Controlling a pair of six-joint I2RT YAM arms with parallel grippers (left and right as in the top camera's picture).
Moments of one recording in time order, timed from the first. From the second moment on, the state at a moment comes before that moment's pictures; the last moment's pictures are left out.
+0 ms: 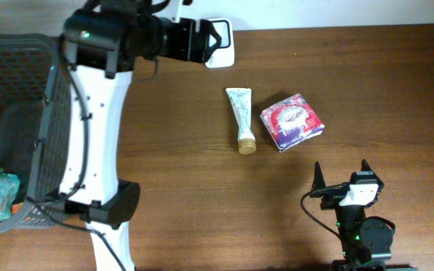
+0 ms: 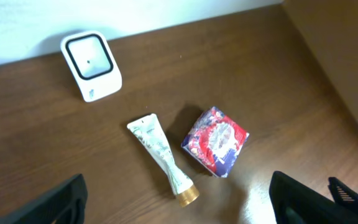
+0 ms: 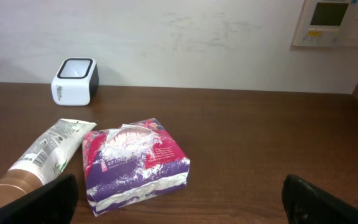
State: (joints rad) left arm -0.29 2.11 2.79 -1.48 0.41 -0.08; right arm 0.01 0.01 0.01 -0.08 0.02 -0.03
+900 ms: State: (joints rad) left arm 0.70 1.89 2.79 -1.69 0.30 -0.05; right arm 0.01 0.01 0.01 -0.08 0.02 -0.03
